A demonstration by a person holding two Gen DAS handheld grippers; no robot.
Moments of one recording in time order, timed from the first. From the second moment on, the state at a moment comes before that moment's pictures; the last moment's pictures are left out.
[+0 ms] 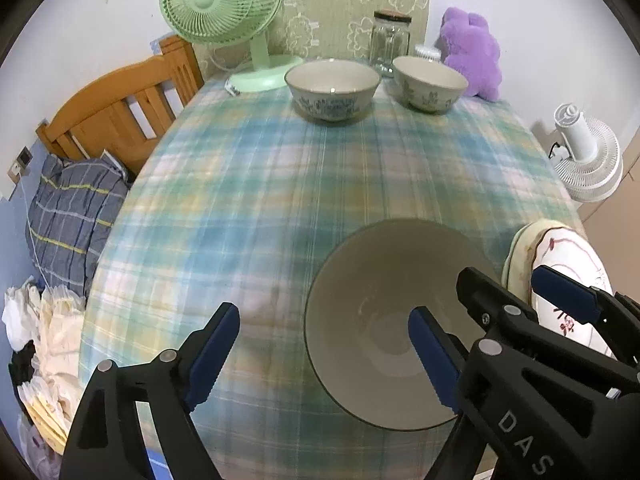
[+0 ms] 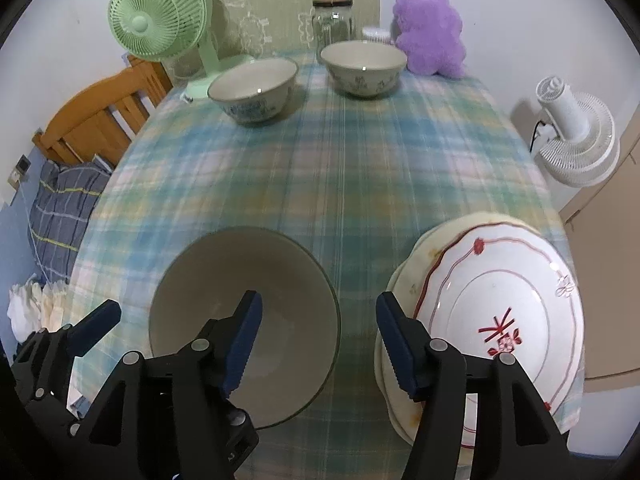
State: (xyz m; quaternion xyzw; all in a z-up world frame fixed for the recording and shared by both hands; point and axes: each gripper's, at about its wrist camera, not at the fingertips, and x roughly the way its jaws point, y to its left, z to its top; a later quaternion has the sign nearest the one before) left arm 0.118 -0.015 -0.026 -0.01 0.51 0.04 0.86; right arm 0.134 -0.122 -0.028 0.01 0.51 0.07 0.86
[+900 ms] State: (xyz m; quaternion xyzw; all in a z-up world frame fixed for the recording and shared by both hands) left arm 0.230 -0.017 0.064 0.00 0.43 0.06 0.90; right arm 0.228 -0.122 0.075 0.01 0.43 0.06 0.90
